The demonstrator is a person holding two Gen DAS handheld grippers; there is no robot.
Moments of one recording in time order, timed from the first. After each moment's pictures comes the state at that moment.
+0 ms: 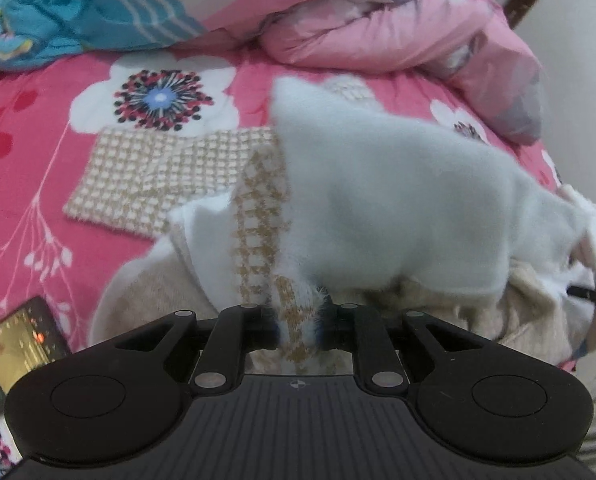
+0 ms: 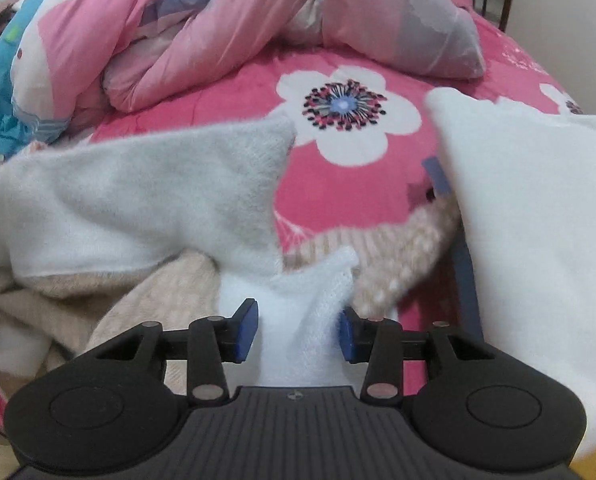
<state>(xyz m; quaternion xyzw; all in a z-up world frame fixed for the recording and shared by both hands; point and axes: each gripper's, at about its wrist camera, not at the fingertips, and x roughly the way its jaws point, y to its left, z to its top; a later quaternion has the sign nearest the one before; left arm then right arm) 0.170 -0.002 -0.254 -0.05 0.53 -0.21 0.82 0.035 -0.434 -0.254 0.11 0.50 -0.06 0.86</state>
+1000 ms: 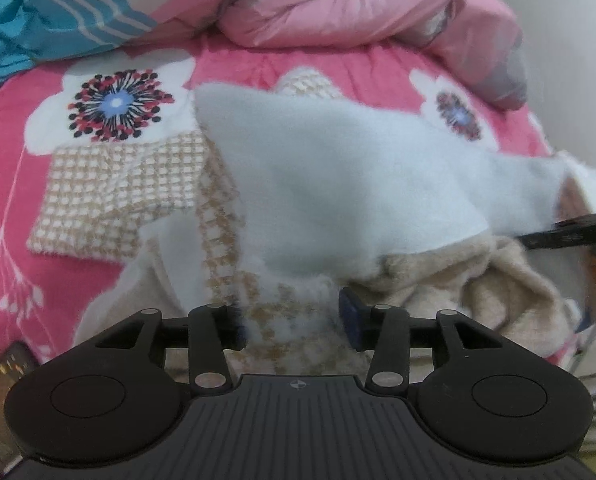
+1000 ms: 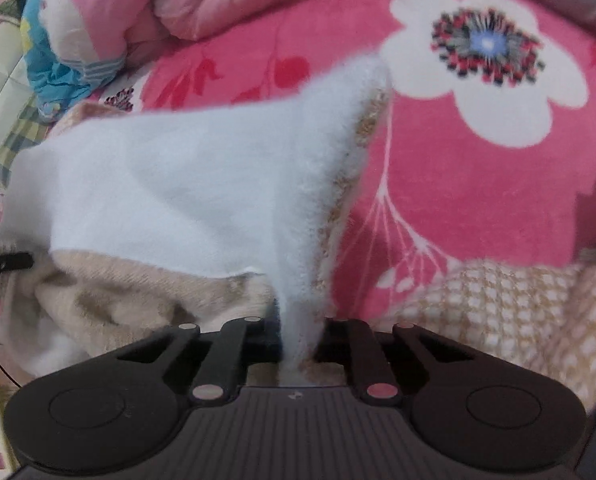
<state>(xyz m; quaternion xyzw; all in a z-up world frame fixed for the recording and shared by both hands) 0.202 -0.029 -0.272 0.01 0.56 -0.24 0.80 0.135 -0.416 -0.304 0.13 0.59 0.10 0.79</state>
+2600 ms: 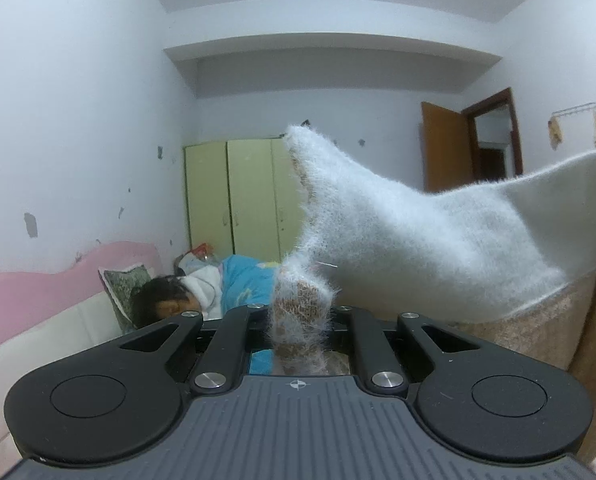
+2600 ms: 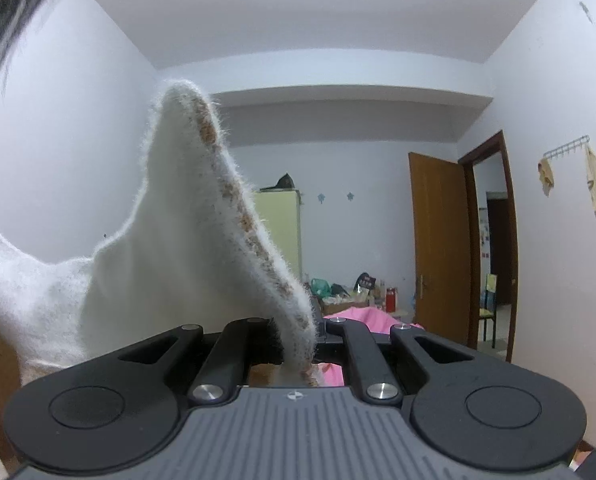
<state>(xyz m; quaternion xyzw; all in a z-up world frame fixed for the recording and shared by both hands) -0.029 0.040 0.161 0.04 0.05 -0.10 0.99 -0.123 -0.325 0.189 0.02 -0.02 -0.04 1.00</state>
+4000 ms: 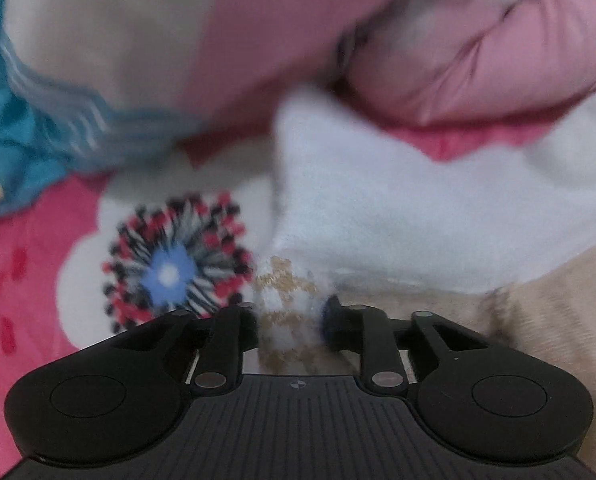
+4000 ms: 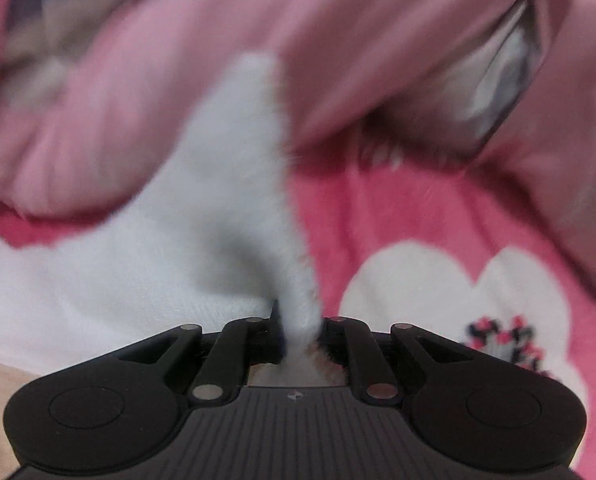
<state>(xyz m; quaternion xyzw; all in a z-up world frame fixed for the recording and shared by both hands) 0.416 -0.099 -0.376 0.10 0.54 -0.03 0.84 0.435 -0.412 -0.397 0.00 0.51 0.00 0.86</state>
